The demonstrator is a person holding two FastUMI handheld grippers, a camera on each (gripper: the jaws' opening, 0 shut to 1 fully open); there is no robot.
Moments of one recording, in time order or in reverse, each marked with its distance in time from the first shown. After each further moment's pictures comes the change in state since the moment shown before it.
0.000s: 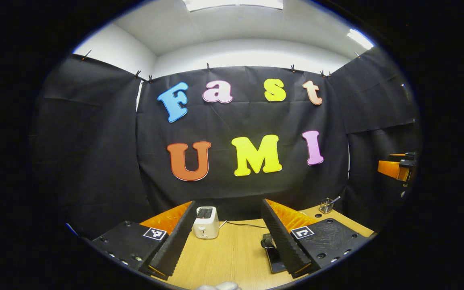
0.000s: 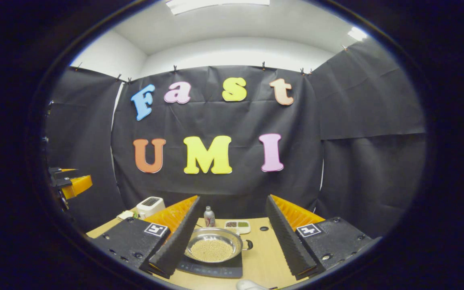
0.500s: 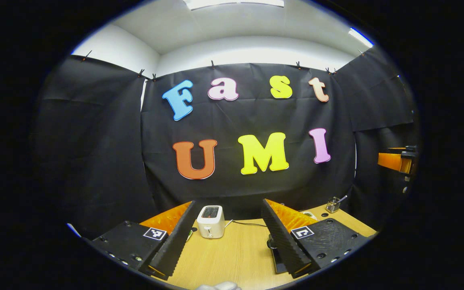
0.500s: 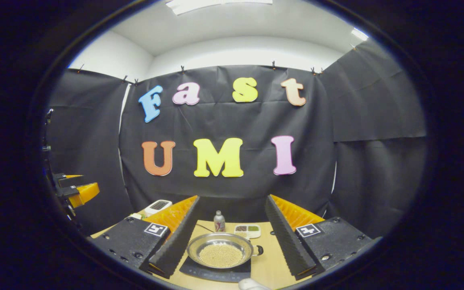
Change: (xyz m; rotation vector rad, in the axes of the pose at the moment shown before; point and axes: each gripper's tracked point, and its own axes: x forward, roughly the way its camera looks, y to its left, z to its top) left arm 0.009 0.015 -0.008 0.003 0.047 0.046; right arm 0.018 0.020 0.021 -0.002 -0.016 0.055
